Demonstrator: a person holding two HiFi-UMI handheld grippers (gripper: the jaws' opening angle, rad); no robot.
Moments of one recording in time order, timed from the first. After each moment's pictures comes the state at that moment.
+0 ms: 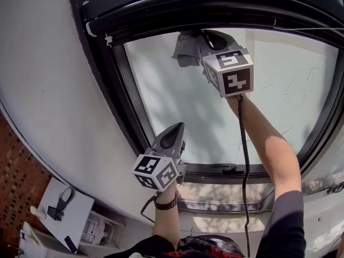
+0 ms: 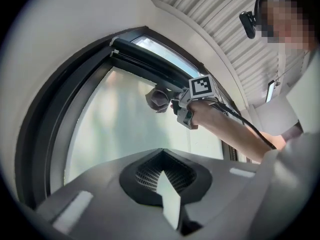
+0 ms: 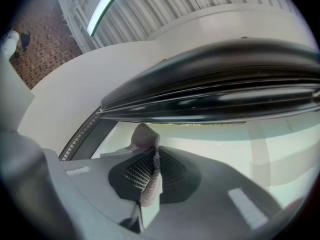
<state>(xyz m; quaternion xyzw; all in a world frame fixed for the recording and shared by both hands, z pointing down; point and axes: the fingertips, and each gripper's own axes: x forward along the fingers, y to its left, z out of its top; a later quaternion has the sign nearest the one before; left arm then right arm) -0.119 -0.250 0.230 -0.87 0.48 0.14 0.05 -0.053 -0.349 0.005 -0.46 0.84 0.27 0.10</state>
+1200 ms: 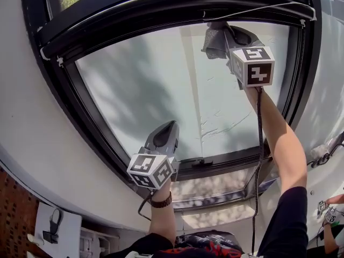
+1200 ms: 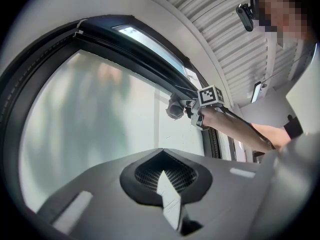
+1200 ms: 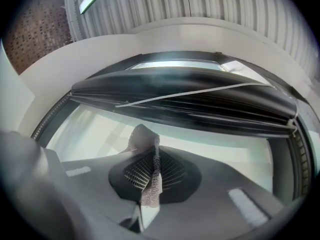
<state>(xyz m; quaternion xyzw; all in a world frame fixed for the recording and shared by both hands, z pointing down) 0.005 -0.243 0.233 -0.91 0.41 0.12 0.05 0.193 -0.323 -0.001 -0.61 0.74 0.27 0.08</state>
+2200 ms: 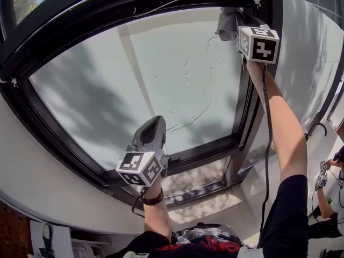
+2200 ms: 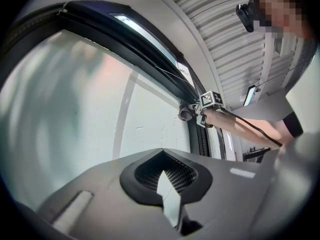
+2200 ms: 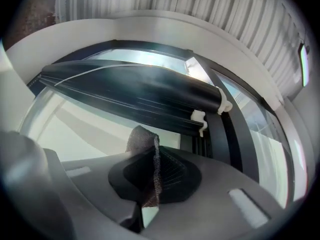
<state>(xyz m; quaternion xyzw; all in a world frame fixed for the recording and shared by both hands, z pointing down) 0.119 -0.247 0.248 -0.93 0.35 0.12 0.04 0.425 -0.313 0.007 -0.74 0.63 0.22 0.05</state>
